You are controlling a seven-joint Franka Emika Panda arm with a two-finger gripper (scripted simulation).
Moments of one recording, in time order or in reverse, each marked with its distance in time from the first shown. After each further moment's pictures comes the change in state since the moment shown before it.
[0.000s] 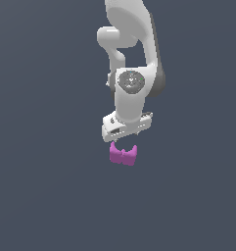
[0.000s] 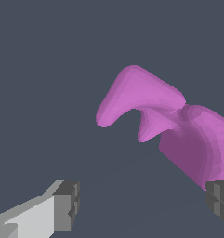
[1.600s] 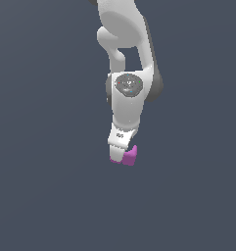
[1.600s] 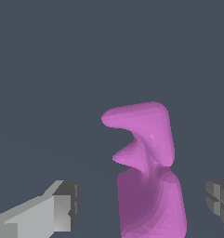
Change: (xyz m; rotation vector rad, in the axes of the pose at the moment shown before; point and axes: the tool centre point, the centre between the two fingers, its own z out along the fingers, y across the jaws) arm 0.030 0.022 -0.006 -0.052 0.036 -0.855
